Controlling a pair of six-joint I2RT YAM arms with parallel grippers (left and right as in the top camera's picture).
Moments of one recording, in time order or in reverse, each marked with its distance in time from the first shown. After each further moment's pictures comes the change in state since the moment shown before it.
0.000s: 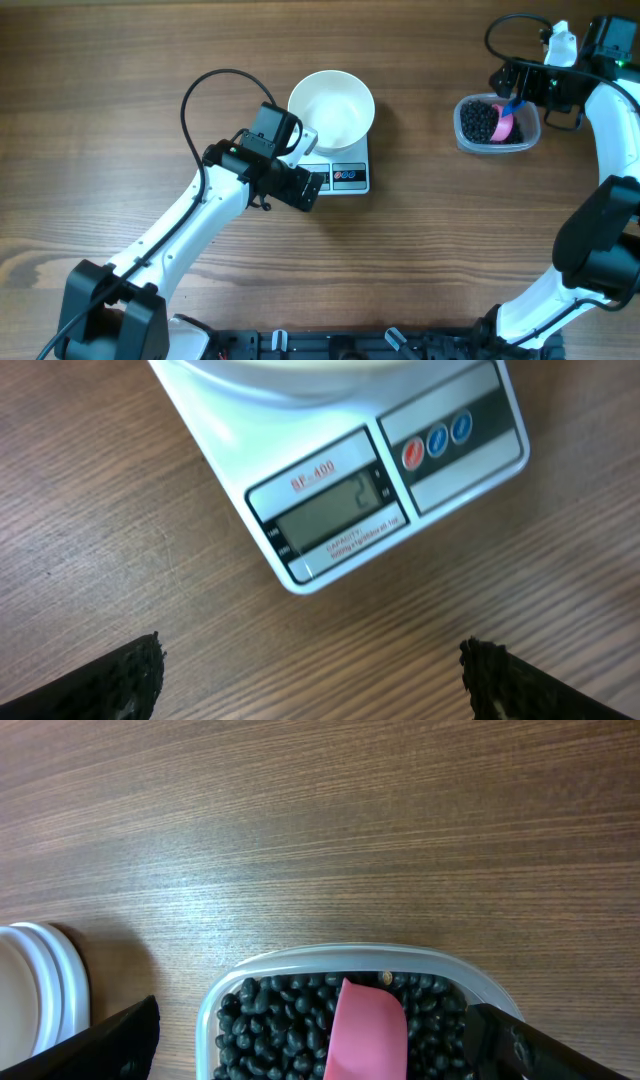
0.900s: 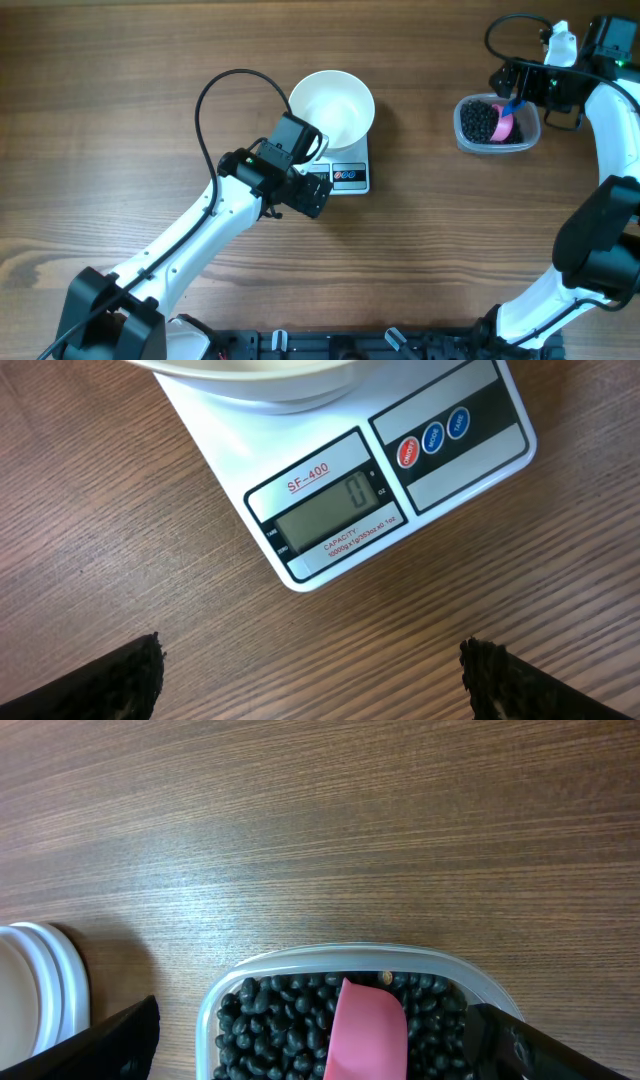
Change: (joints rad) left arm -0.104 -0.026 0.000 -0.004 -0.145 -0.036; right arm 0.000 0.000 0.000 0.000 0.000 0.000
